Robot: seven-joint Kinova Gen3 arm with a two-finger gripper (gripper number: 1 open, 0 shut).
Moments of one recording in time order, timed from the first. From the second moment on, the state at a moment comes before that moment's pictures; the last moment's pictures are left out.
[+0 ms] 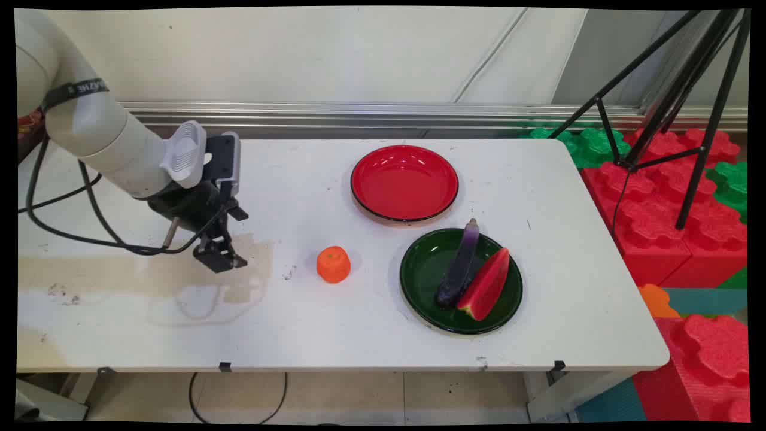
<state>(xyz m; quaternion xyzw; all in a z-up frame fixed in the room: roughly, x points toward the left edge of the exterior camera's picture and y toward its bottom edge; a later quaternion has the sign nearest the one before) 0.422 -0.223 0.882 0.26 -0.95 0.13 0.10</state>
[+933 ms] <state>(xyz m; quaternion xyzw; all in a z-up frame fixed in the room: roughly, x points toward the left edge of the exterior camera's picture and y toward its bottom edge) 0.337 -0.251 0.926 0.29 -0.93 0.16 0.16</state>
